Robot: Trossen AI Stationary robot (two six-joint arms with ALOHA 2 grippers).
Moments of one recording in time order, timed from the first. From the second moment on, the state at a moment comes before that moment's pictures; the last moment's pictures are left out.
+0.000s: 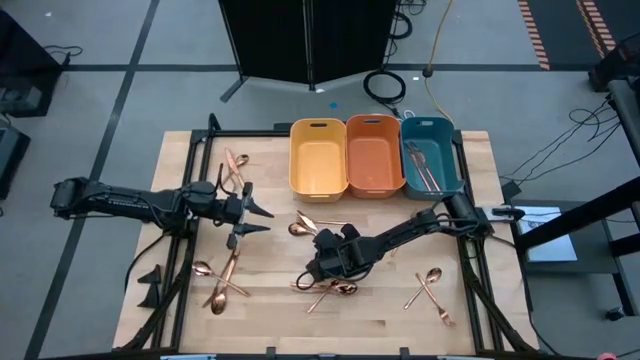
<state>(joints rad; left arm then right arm) 0.02 0.72 0.25 0.29 0.23 0.08 0.31 2.13 1.45 -0.50 0.55 1.02</state>
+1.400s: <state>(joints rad) 0.02 0.72 0.25 0.30 0.23 0.06 0.32 2.19 1.45 -0.50 0.57 1.14</state>
